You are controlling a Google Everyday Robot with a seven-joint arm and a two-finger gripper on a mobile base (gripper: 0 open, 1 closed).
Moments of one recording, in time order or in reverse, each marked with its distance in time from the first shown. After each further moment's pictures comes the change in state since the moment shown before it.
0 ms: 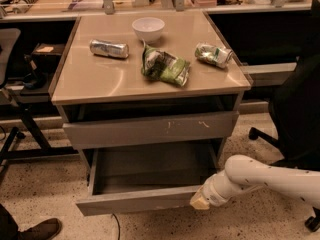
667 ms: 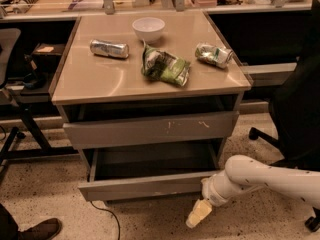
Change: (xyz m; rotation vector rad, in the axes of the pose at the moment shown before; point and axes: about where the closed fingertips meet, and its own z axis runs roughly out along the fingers) arm 0.000 0.000 0.000 0.000 0.000 0.000
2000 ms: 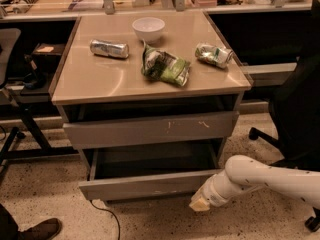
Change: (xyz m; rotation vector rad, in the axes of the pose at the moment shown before) arm 0.000 0.000 0.000 0.000 0.000 0.000
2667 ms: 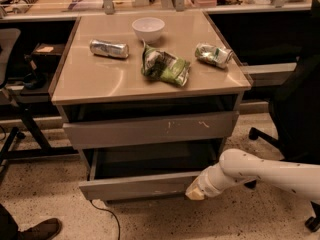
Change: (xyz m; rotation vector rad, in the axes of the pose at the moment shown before) arm -0.026 -0.022 0.004 0.046 -0.024 -0.034
